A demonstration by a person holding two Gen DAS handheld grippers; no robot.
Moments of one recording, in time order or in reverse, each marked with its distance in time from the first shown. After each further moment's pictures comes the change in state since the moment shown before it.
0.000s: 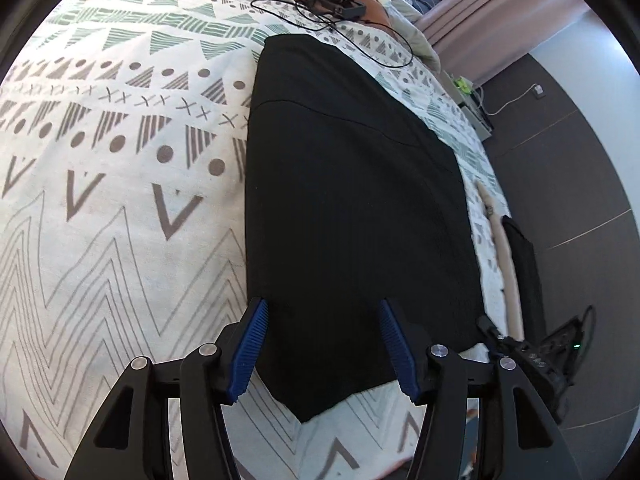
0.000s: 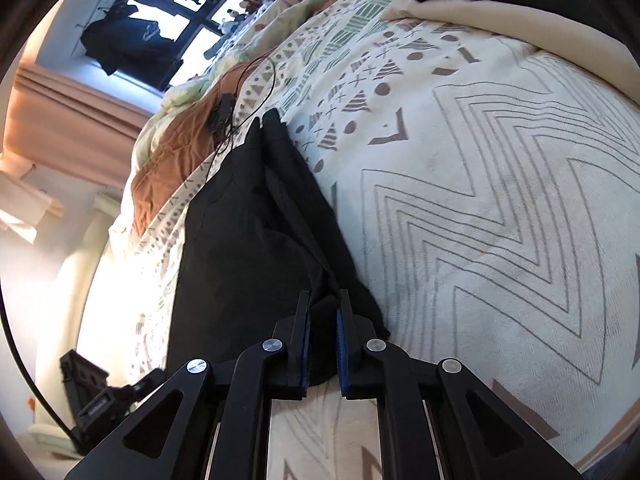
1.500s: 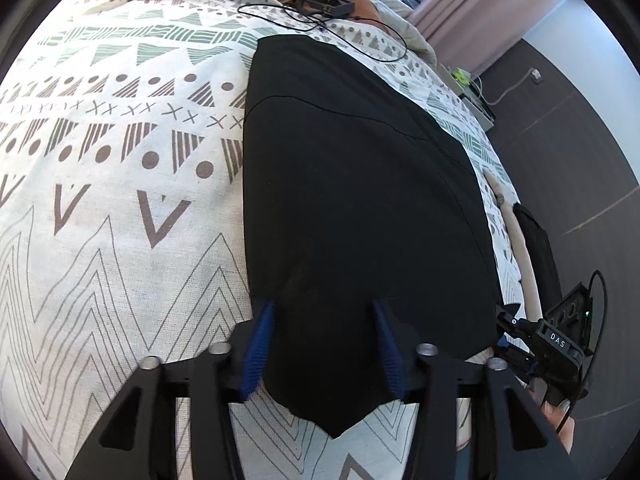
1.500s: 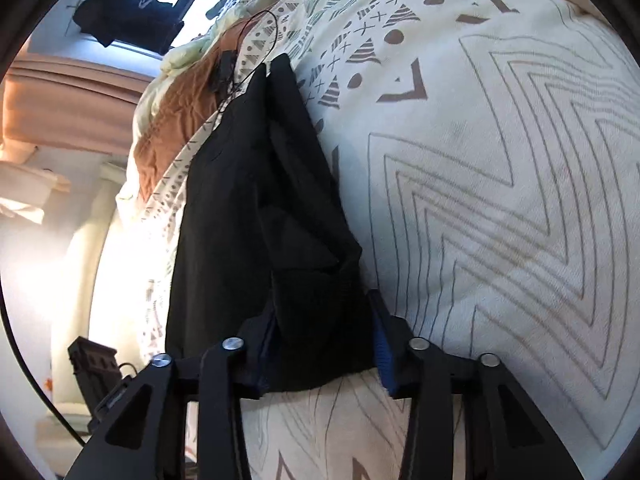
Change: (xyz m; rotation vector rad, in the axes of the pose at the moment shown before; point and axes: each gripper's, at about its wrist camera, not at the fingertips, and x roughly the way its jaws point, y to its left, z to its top) left arm 0.020 -0.011 -0.004 0.077 -0.018 0.030; right arm 0.028 -0.011 0.004 0.005 0.185 0.057
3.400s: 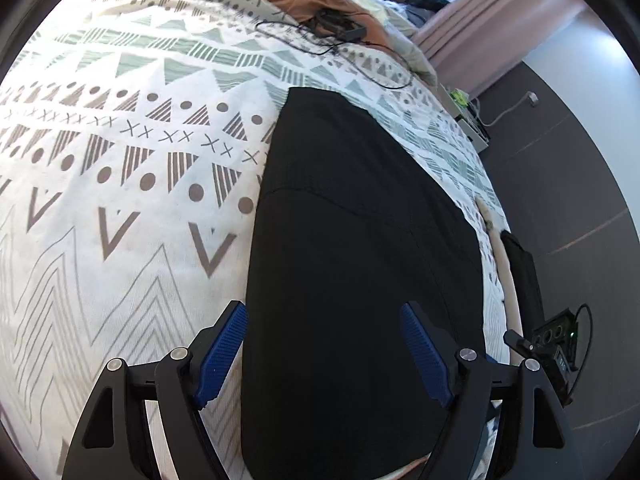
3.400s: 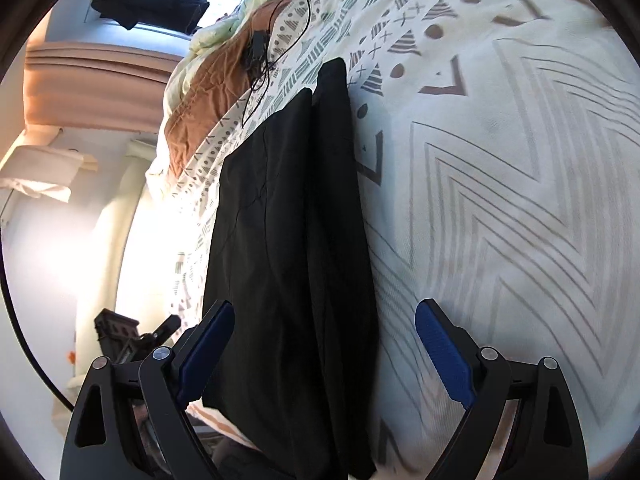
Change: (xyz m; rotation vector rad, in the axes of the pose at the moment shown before) left arm -0.041 0.035 0.028 -0.078 -0.021 -0.055; right arm -0.011 0.020 0.011 -0.034 0.090 0.095
